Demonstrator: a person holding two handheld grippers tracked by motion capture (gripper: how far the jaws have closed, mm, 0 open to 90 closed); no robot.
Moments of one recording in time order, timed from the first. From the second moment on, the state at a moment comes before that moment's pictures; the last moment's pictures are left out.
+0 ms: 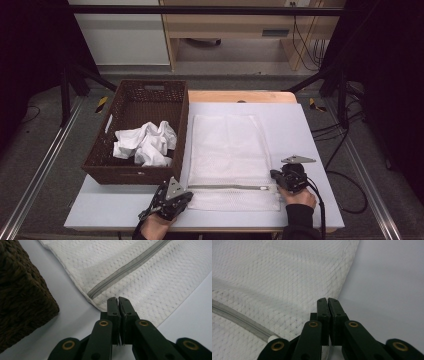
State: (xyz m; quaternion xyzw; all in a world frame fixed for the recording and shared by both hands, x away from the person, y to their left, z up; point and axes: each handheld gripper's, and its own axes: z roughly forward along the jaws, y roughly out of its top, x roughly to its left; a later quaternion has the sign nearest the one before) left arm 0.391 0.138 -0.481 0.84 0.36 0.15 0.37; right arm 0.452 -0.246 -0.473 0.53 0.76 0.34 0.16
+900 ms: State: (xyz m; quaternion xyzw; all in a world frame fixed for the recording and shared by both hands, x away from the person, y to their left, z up) left arm 0.389 0.124 -0.445 0.81 0.33 0.17 0.45; right arm 0.425 -0.249 -0.464 0.51 0.73 0.41 0.21
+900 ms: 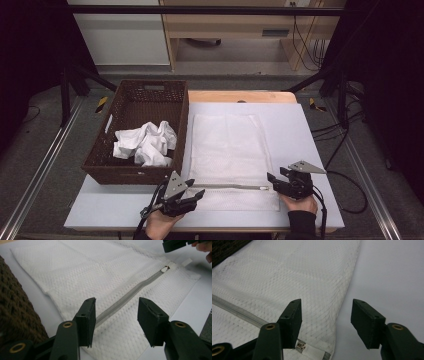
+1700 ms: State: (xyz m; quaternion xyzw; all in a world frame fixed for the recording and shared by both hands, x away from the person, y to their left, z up) left arm 0.397 0.052 -0.450 0.83 0.28 0.17 0.45; right arm 0.408 -0.255 -0.464 0.51 0.71 0.43 0.21
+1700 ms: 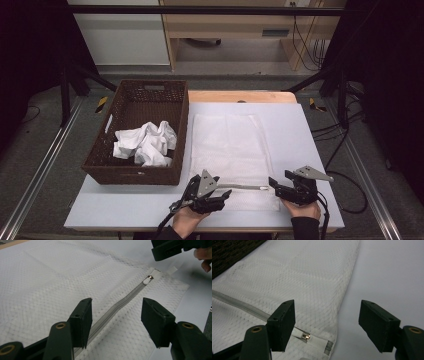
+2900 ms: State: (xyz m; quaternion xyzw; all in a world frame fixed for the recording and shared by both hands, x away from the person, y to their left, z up) left arm 0.396 -0.019 -0.487 0.87 0.24 0.10 0.42; right arm 0.395 -0.251 -0.481 0.53 0.74 0.37 0.17
